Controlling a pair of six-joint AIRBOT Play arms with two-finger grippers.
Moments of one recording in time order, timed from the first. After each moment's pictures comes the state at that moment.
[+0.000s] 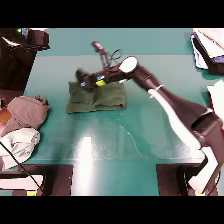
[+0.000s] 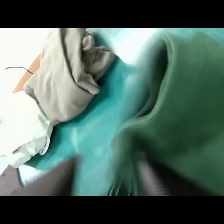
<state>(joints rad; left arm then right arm) -0.11 -1.47 2.05 1.40 -1.48 -1.47 0.65 -1.92 1.89 -0.60 0.88 1.20</state>
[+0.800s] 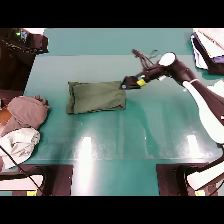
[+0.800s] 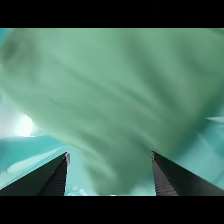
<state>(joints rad) -0.11 -1.46 2.02 1.41 -1.49 -1.47 0.22 -1.74 1.53 -0.77 1.21 1.24</state>
